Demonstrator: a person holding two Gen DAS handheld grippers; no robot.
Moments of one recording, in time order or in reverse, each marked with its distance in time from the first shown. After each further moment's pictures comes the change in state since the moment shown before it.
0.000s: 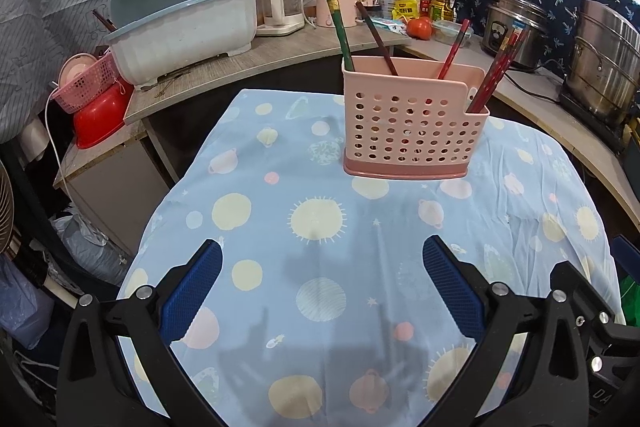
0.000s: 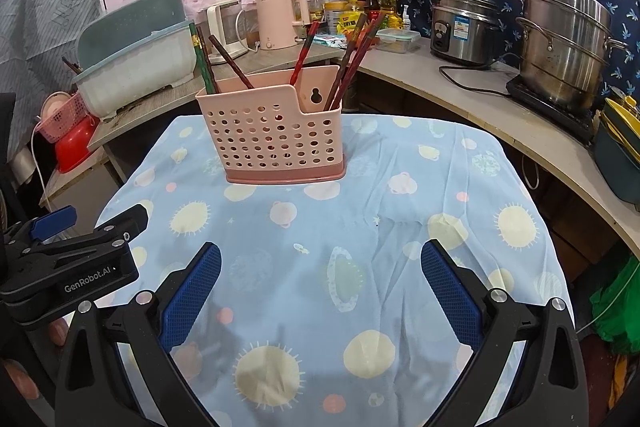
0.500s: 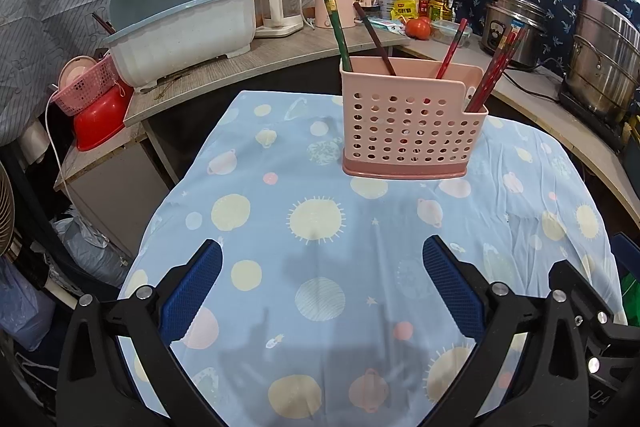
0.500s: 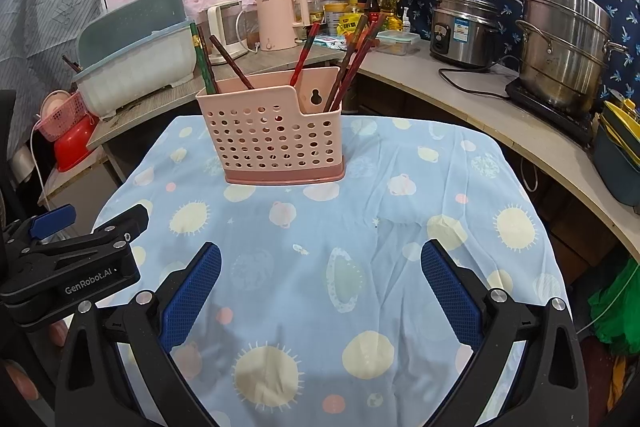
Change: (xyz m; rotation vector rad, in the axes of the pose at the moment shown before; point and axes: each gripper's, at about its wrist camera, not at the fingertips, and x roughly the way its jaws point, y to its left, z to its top) left arm 0.000 -0.002 -0.001 0.006 0.000 -0.001; right arm 0.001 0.003 -0.001 -0.007 -0.004 -0.005
